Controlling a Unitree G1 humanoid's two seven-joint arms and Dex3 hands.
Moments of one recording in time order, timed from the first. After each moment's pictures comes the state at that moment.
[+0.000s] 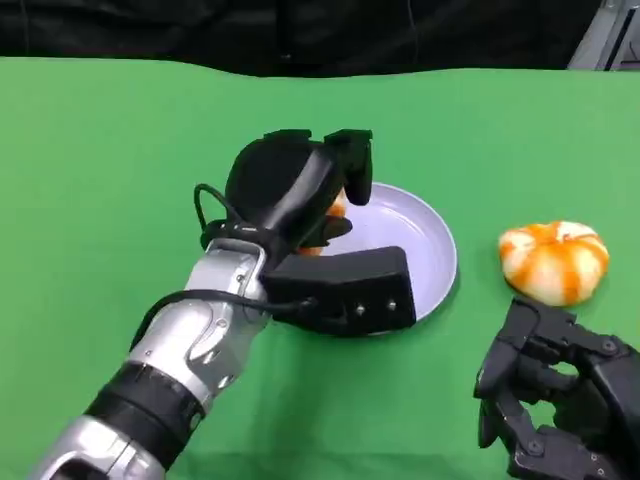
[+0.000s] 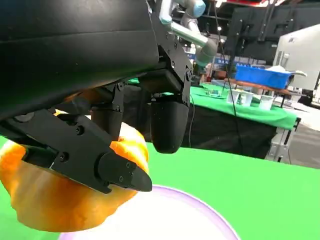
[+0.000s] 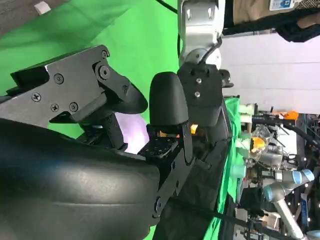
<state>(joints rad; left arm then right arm) -0.68 0.07 -0.49 0.51 0.79 -0.01 0.29 0.36 -0.12 0.11 -0.61 0.13 0.10 0.22</state>
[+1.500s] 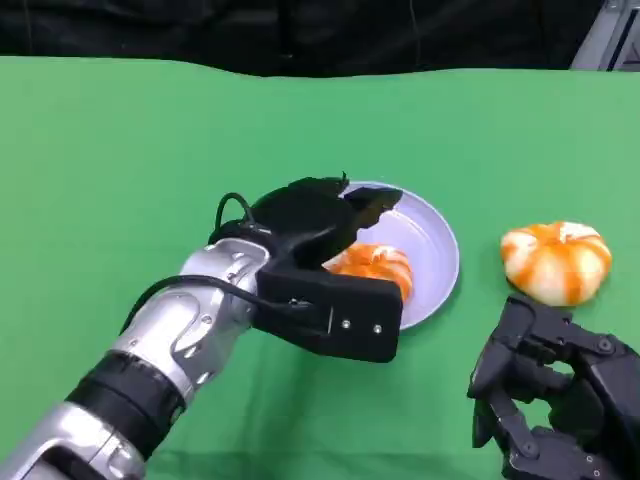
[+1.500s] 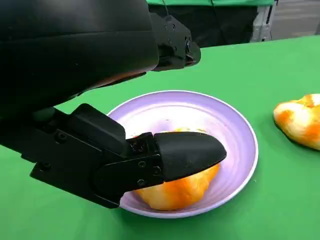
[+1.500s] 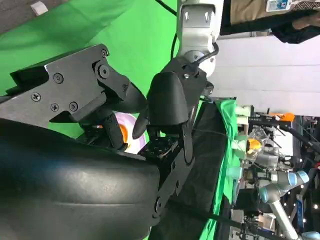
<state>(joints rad) -0.69 0.15 -0.56 0.51 0.72 -0.08 -0.16 0.37 -0.12 0.13 -0.65 0.11 0.11 0.20</state>
